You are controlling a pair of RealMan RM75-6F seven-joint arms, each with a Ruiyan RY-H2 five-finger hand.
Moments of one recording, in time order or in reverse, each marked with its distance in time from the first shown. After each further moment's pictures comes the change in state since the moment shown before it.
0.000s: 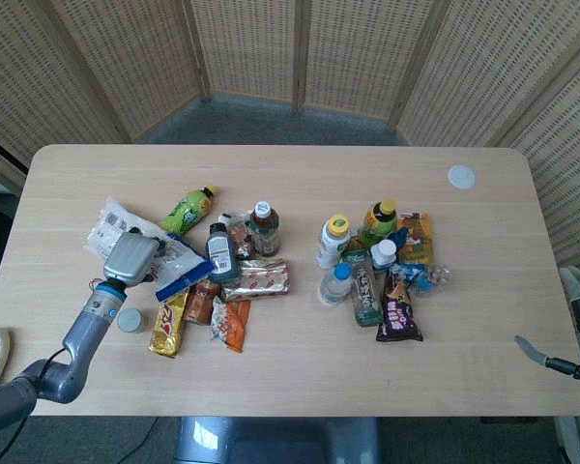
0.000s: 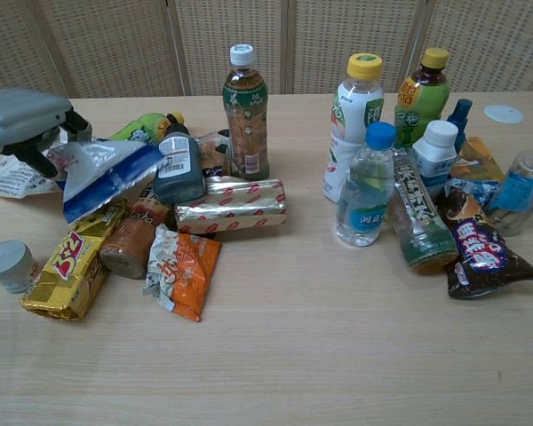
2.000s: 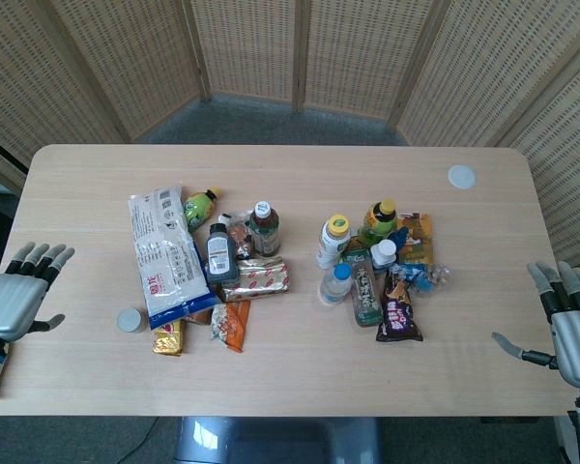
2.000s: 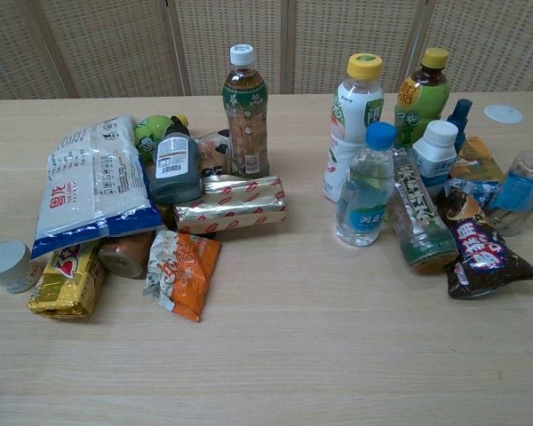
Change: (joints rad) left arm 0.337 0.526 0.107 -0.463 0.158 0.203 -0.095; right arm 0.058 -0.022 -0.011 0.004 -0.018 -0.062 -0.078
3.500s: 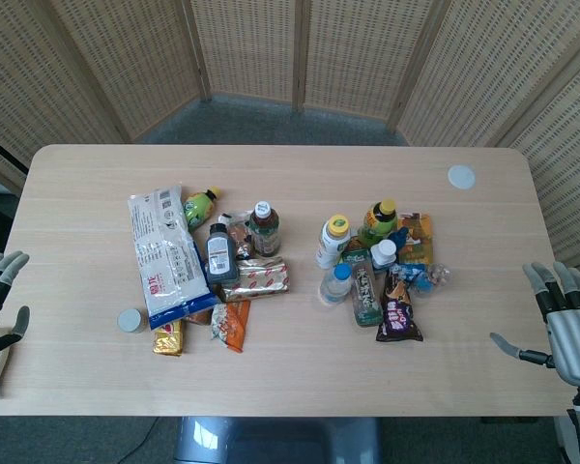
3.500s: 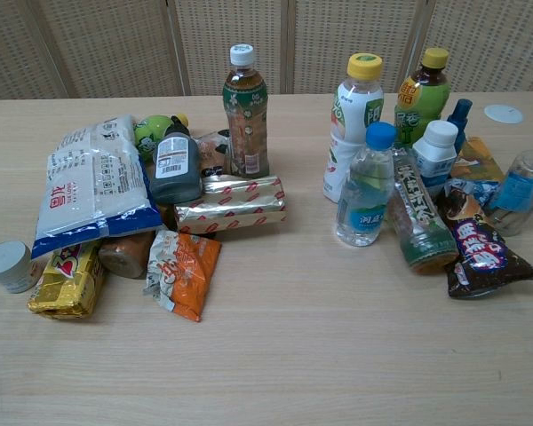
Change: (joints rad) left arm 0.184 0.016 0.011 0.005 0.126 0.315 -0.254; right arm 0.016 -0.006 -0.005 0.021 -0.002 -0.022 -0.016
